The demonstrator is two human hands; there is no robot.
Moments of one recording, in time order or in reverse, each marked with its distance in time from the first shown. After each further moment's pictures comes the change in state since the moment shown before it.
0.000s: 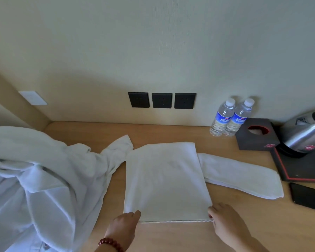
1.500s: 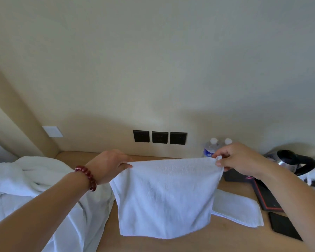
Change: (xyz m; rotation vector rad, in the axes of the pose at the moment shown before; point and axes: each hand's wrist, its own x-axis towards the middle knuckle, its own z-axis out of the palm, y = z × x) left_hand 0.024 -0.031 -0.330 -0.015 0.386 0.408; right_hand 0.001 0.003 -0.365 0.614 0.120 0.073
